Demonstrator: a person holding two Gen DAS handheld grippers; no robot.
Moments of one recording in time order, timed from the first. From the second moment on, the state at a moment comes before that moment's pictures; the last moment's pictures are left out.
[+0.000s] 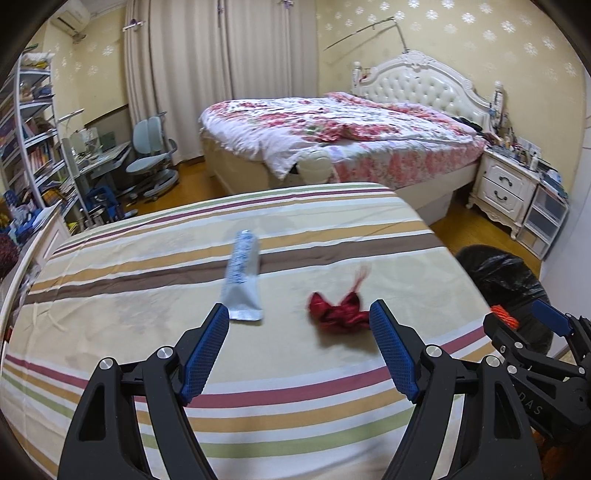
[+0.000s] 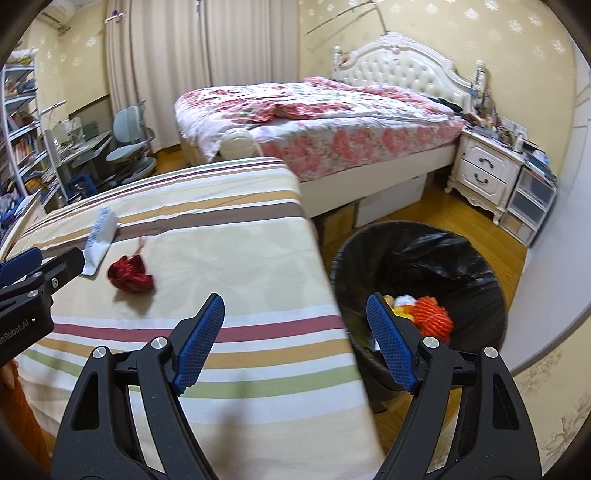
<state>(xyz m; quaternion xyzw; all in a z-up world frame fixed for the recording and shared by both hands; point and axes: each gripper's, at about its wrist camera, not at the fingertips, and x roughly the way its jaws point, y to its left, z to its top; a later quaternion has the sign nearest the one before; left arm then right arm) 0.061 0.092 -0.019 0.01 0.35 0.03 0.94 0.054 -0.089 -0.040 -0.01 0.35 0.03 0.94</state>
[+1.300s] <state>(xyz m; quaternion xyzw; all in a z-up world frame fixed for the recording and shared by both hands) 0.083 0.170 -0.050 -0.03 0.39 0.07 0.92 0.122 0.015 -0.062 -0.07 0.41 0.11 0.90</state>
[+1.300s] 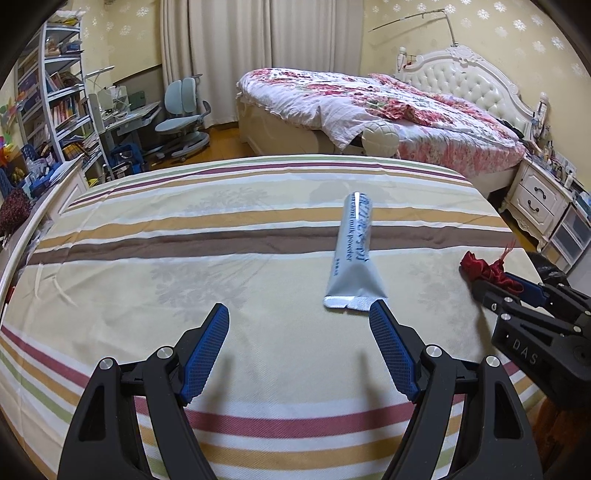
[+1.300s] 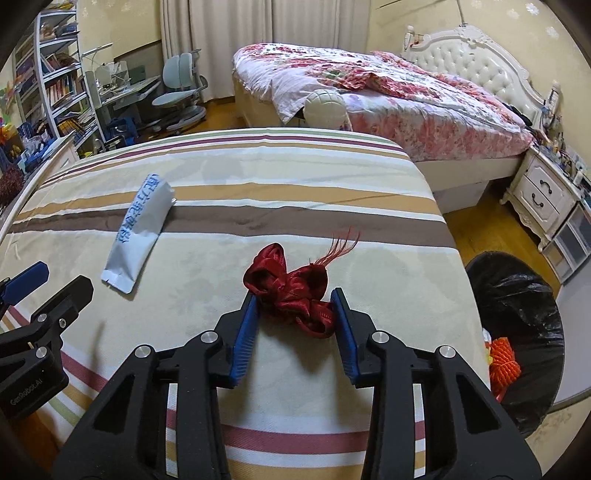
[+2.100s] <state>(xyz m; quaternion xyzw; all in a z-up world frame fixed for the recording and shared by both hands) 0.122 0.147 -0.061 0.00 0.43 0.03 0.90 0.148 -0.008 -0.064 -0.05 0.42 0.10 0.90</state>
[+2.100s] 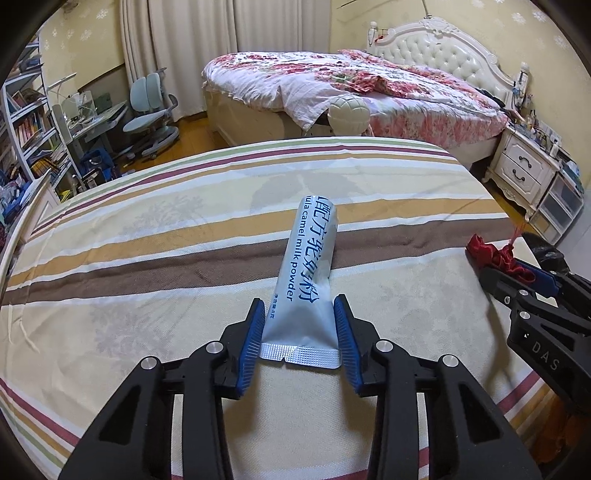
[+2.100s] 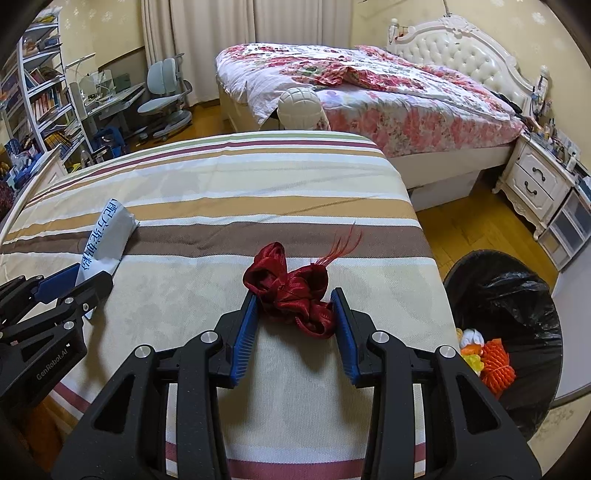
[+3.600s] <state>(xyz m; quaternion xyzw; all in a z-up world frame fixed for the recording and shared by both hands) 0.044 0.084 -0.047 0.00 0.39 -0.01 0.92 0.032 -0.059 -0.053 -0.02 0.39 0.08 0.92</state>
